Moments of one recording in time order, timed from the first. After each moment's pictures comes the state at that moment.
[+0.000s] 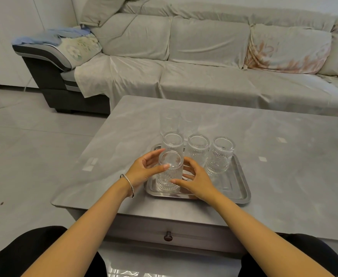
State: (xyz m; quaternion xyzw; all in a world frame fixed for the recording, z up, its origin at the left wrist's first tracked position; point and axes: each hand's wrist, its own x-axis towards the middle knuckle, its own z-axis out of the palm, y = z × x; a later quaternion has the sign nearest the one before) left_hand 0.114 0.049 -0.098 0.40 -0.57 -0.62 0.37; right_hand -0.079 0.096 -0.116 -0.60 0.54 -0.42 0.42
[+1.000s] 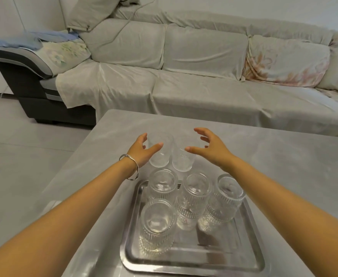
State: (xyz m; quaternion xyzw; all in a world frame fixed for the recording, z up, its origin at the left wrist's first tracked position) left_hand 0.056 -0.118 -0.064 0.55 -0.60 -0.46 0.36; right_hand -0.166 -0.086 -0.044 -0.62 0.63 -0.37 0.29
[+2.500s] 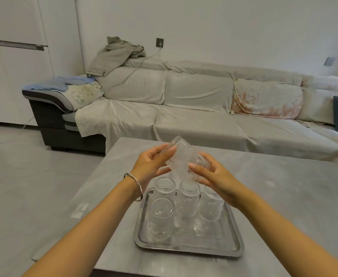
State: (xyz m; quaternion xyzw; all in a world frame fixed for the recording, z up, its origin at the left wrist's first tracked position) left_hand 0.072 0.039 0.052 0.34 -0.54 -0.61 0.47; right_hand -0.116 0.087 0.051 -0.58 0.49 -0.46 0.46
